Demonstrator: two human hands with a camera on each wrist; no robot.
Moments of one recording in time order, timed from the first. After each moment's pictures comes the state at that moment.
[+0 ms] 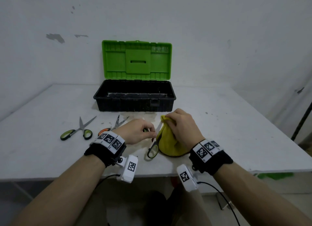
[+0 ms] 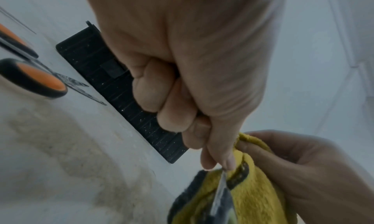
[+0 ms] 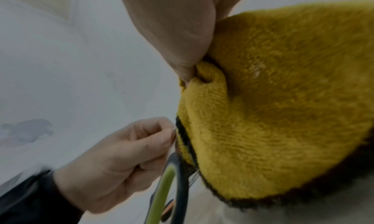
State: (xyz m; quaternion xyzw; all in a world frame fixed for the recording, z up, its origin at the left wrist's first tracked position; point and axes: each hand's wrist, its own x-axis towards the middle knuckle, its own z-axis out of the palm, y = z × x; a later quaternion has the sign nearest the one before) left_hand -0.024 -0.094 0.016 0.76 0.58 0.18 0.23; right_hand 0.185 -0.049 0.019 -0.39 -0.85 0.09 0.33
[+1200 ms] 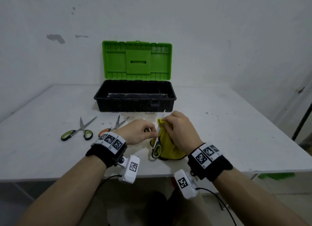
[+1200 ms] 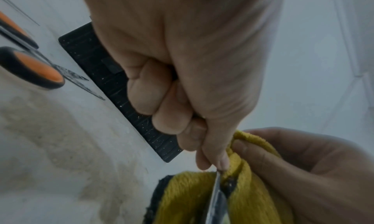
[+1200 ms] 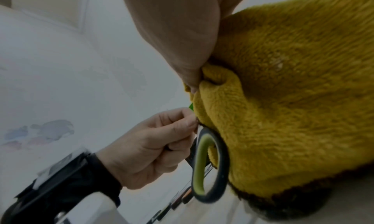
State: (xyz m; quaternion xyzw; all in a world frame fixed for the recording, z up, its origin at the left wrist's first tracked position) left_hand -0.017 -0.099 0.023 0.75 0.59 0.18 0.23; right_hand 0.178 -0.064 0.019 -0.39 -0.86 0.07 0.32
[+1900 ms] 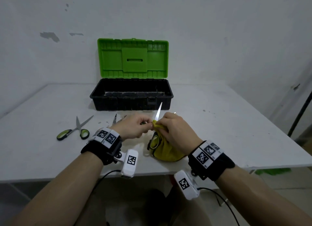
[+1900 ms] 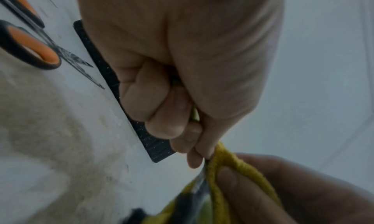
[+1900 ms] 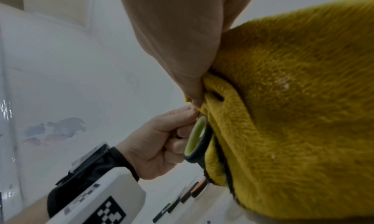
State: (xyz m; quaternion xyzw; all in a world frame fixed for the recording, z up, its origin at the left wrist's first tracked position) left_hand -0.018 -0.091 0.020 0.66 0.57 0.30 0.38; right_hand 0.182 -0.078 0.031 -0.33 -0.91 0.06 0.25
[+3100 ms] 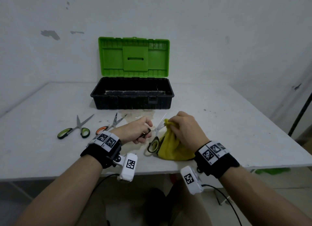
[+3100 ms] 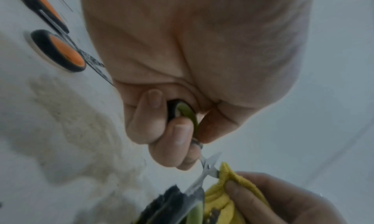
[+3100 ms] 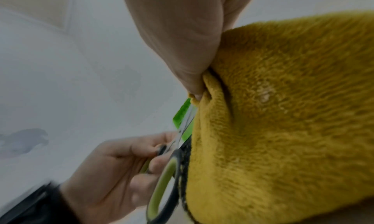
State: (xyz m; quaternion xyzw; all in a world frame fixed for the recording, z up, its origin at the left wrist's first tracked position) left_hand -0.009 -0.104 0.019 0.56 0.57 0.28 0.53; right_hand 0.203 -0.061 0.019 -0.42 -0.86 0.08 0.27
